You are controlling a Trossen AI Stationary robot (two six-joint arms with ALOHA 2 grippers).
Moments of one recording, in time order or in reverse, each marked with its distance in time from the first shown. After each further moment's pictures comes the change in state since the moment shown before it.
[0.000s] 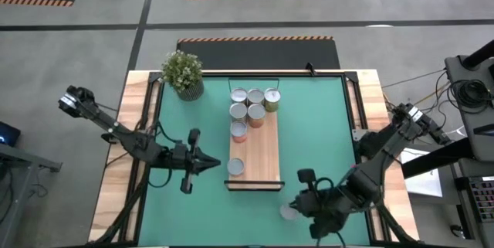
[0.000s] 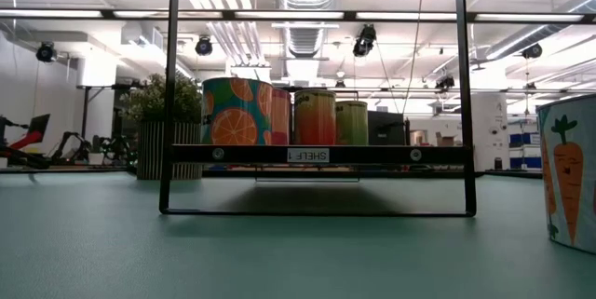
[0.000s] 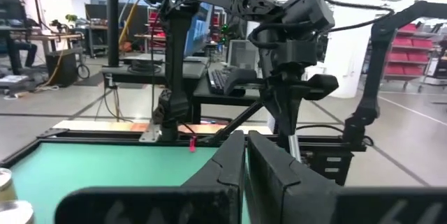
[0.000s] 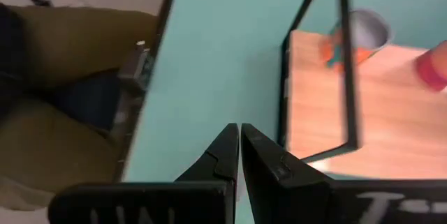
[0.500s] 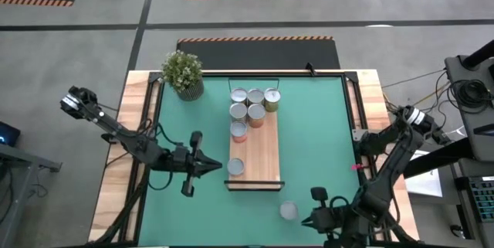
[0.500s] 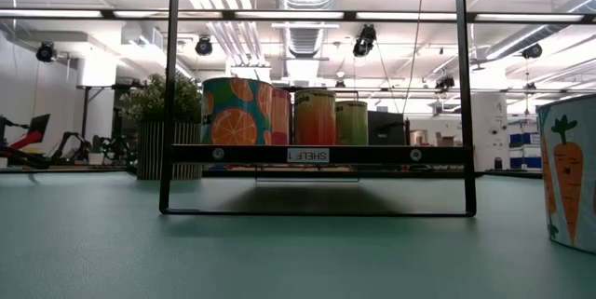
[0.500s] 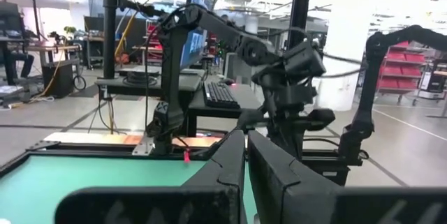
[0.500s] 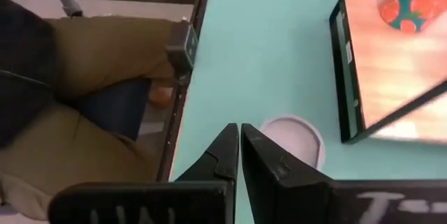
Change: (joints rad) left arm -0.014 0.056 0.000 0.118 -0.002 0.016; right arm 0.191 -0.001 -0.242 0.265 0.121 0.201
